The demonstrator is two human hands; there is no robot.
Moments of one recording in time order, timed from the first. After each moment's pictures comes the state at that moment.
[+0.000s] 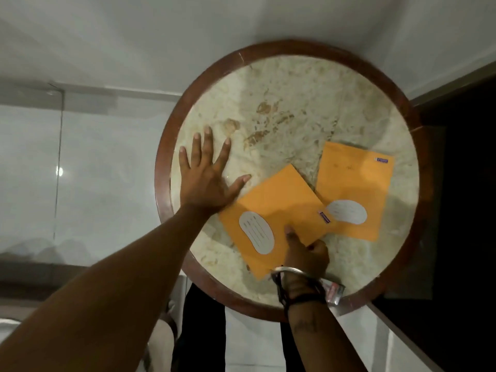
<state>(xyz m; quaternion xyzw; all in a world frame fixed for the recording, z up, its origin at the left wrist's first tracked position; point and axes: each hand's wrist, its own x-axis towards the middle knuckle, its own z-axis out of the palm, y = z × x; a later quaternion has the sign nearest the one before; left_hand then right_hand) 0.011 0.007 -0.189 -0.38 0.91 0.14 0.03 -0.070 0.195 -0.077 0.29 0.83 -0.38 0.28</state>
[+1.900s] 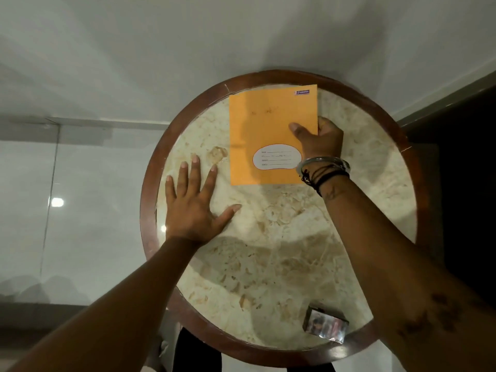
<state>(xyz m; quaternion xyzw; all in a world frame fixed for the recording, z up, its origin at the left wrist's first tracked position) 0.013 0.006 -0.199 -0.39 0.91 0.14 0.03 -0.262 0.063 -0.124 -0.08 0.84 -0.47 0.26</state>
